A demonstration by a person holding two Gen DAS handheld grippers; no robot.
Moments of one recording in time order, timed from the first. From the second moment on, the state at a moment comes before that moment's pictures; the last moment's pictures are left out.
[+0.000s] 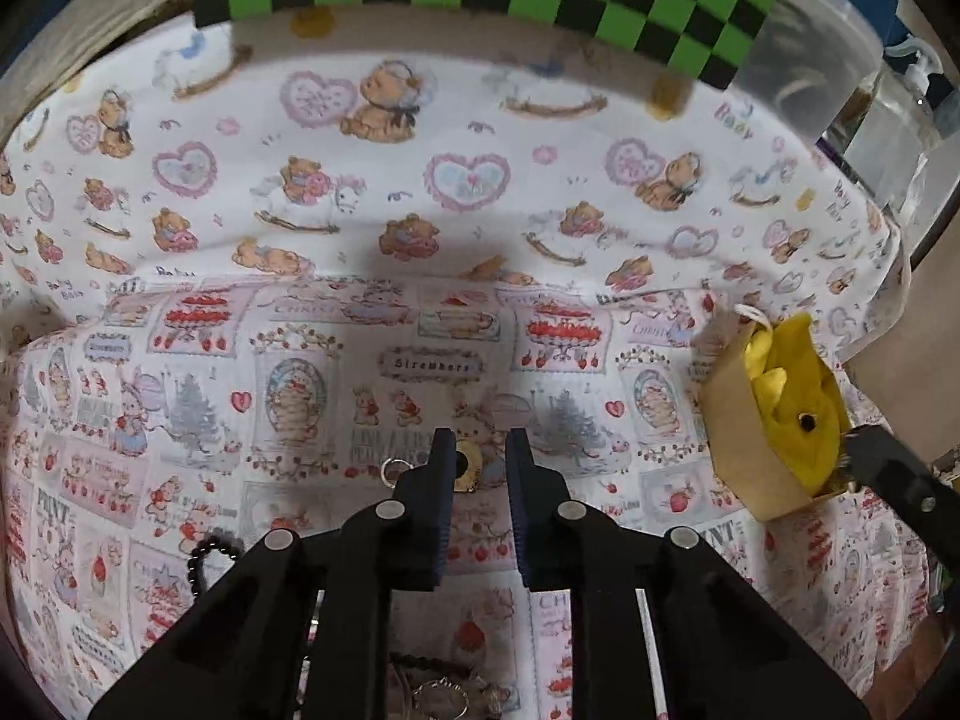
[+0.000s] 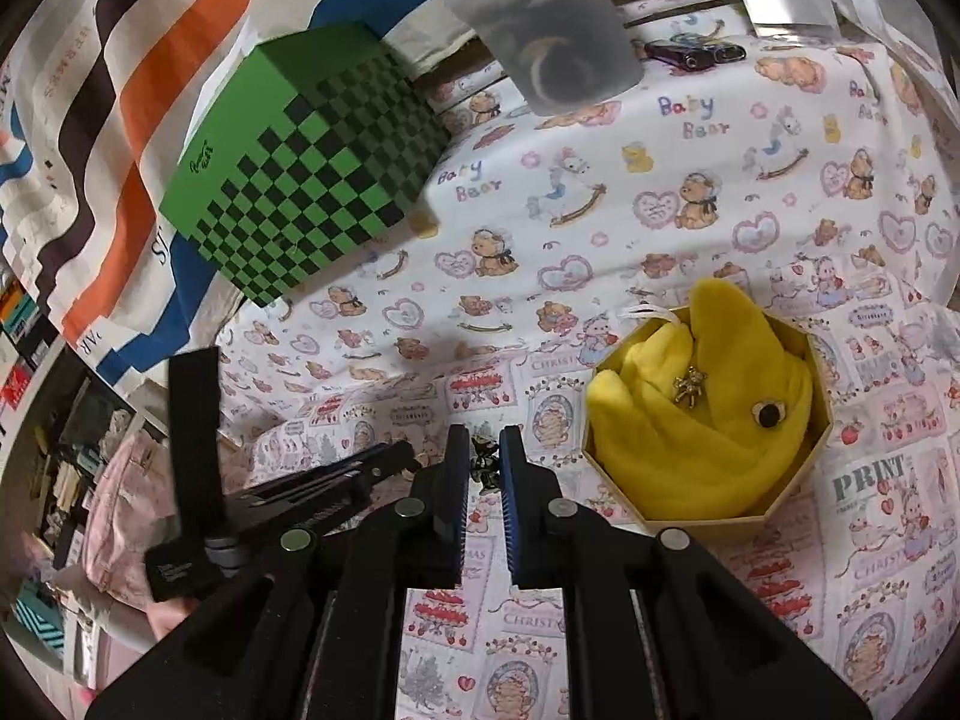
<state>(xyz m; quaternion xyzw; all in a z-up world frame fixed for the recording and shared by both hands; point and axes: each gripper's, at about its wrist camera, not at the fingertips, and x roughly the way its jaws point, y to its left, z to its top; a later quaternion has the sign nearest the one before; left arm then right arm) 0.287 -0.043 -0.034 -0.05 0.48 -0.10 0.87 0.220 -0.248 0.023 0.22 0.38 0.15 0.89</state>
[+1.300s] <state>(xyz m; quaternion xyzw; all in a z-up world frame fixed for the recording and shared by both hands) 0.223 -0.111 0.080 -0.10 0.33 -0.20 0.92 0.220 -0.343 0.026 0.34 0.37 0.08 0.86</state>
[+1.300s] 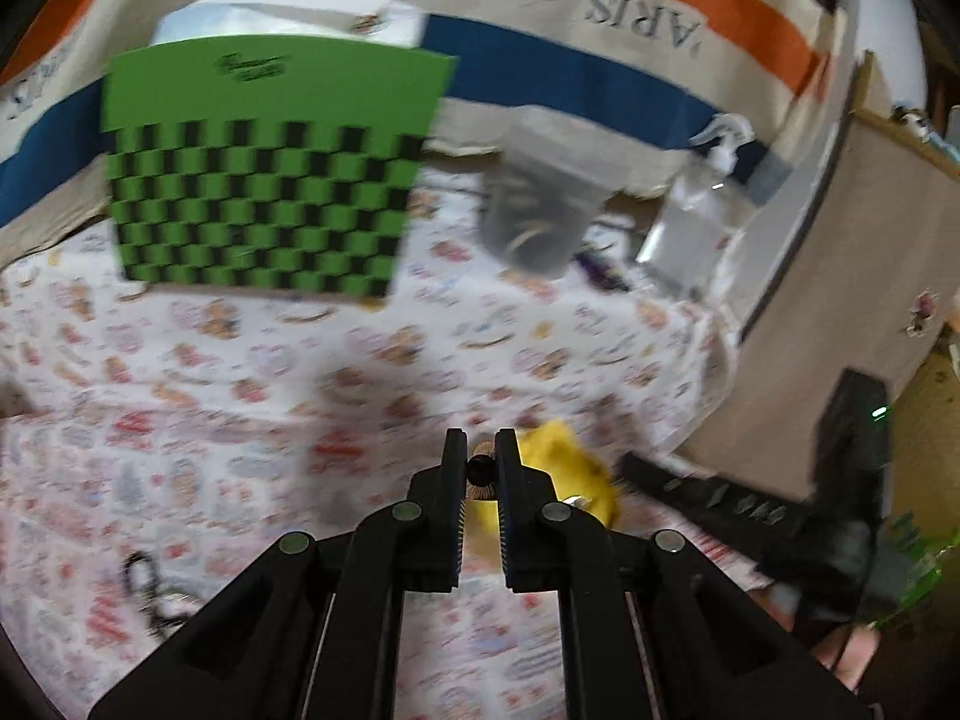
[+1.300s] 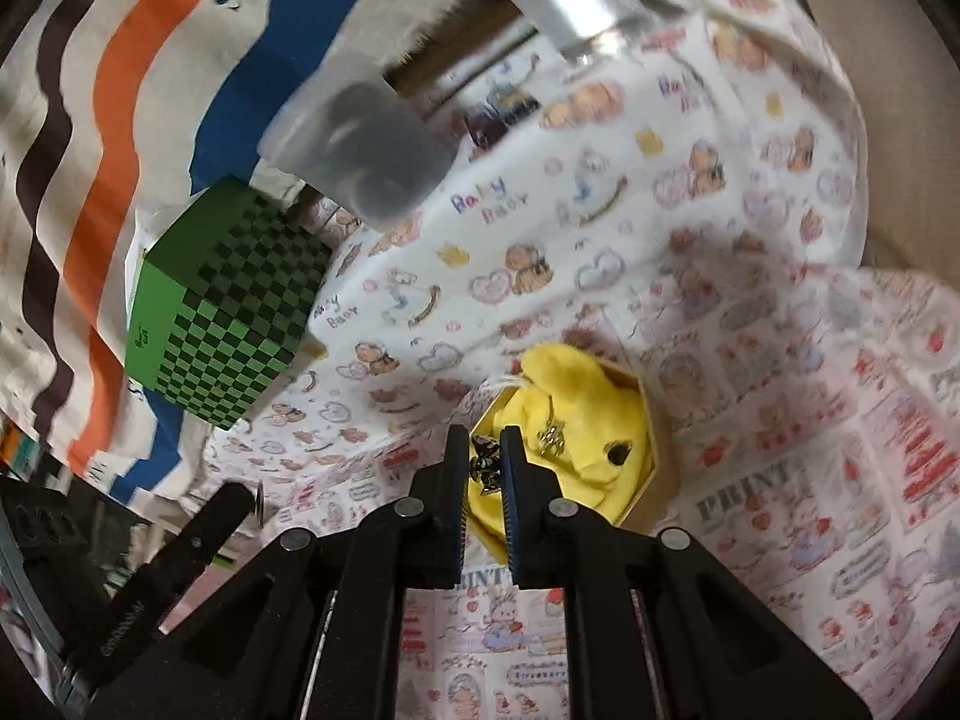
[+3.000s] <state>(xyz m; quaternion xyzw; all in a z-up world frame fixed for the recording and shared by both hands) 0.115 0.019 0.046 -0.03 0.15 -0.02 0.99 0.189 -0.230 0.058 0.14 0.31 0.07 0.94</state>
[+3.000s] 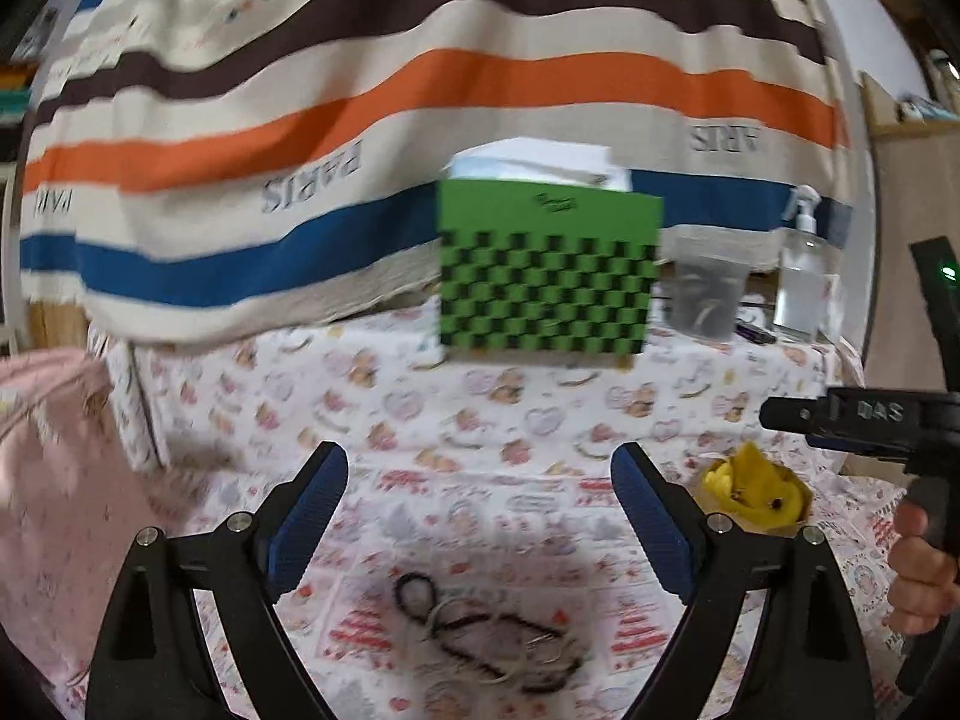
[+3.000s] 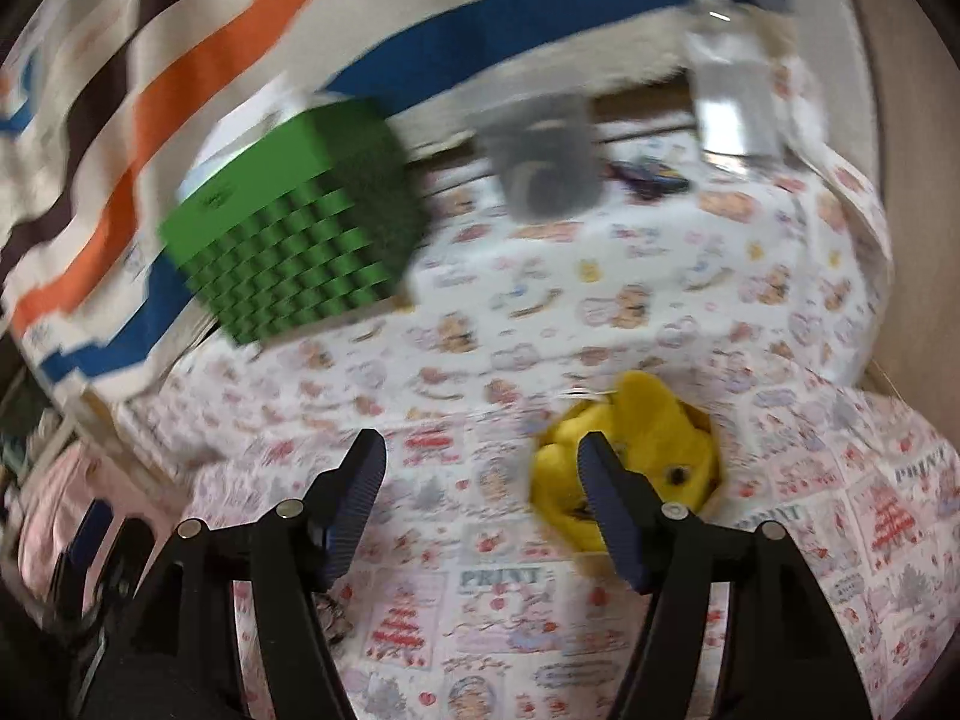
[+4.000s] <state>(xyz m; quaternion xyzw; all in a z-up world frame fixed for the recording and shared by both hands) 0.143 0.064 0.012 -0.08 0.19 0.06 0.98 0.186 -0.190 0.017 0.05 0.34 0.14 0.93</state>
